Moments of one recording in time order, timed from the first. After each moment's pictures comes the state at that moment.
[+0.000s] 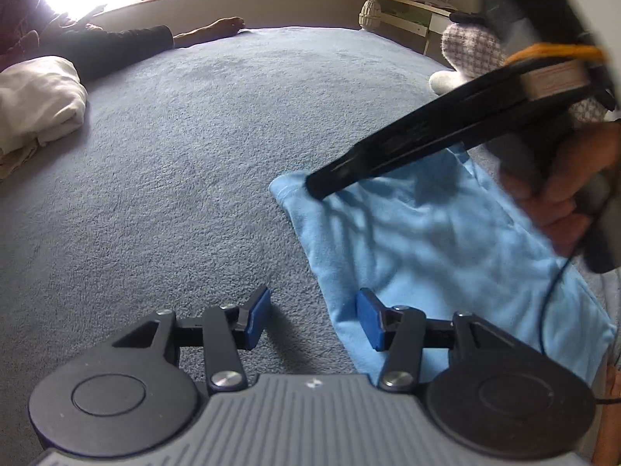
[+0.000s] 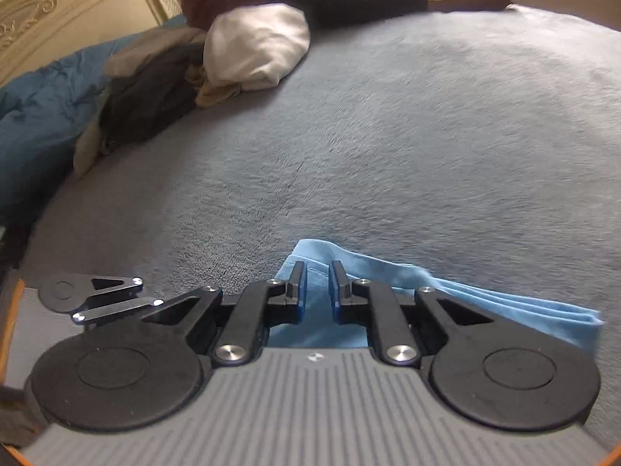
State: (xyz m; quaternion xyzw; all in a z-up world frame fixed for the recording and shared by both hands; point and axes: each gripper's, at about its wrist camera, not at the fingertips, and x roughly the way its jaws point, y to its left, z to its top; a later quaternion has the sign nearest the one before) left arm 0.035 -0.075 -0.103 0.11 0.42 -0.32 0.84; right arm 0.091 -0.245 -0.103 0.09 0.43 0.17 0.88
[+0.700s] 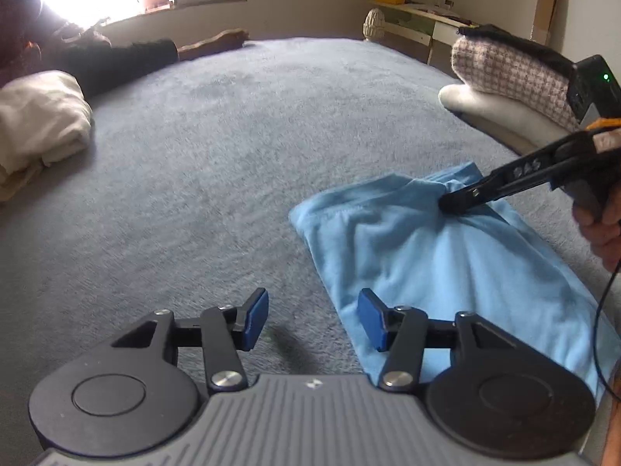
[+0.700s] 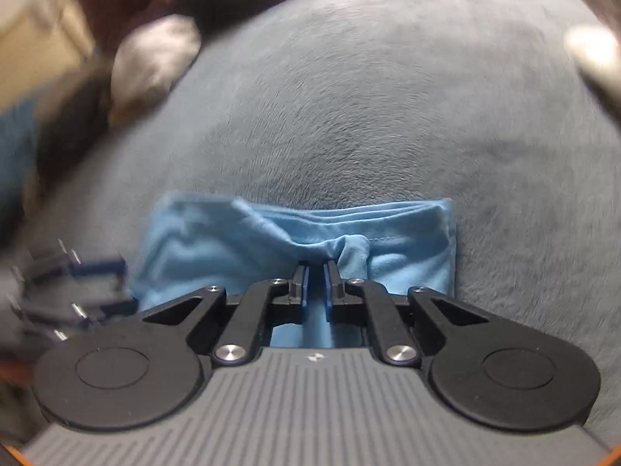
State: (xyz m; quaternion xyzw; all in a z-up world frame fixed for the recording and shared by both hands) left arm 0.055 -0.071 -0.089 0.11 0.38 -0.33 0.85; right arm 0.045 -0.349 -0.118 0.21 0.44 0.06 0.87
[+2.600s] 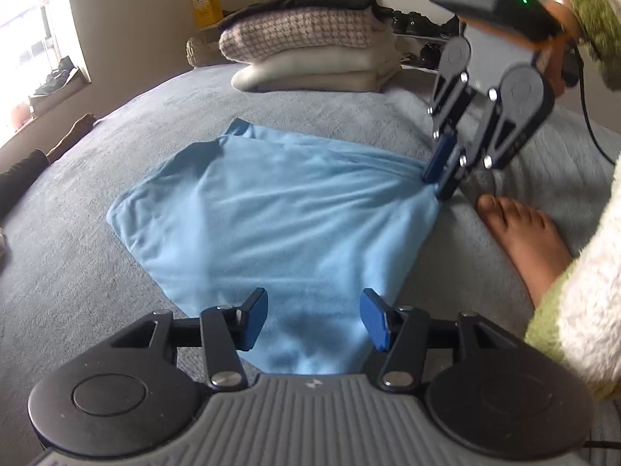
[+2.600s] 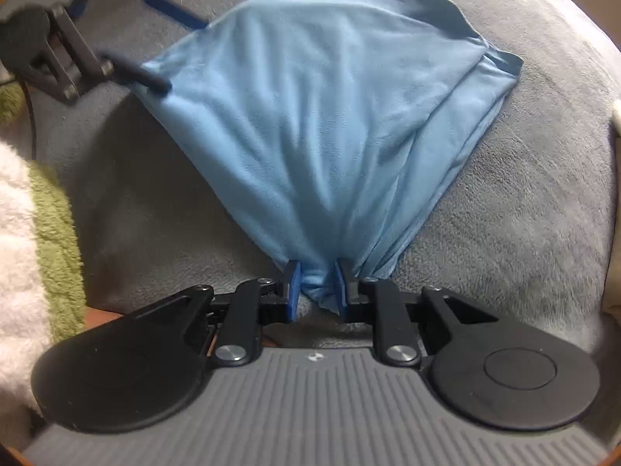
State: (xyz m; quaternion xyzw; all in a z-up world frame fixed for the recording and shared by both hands) left arm -0.129 -0.077 -0.108 0.28 0.27 -0.50 0.77; right arm -0.162 -0.288 -0.097 -0.16 0.55 0.20 0.79
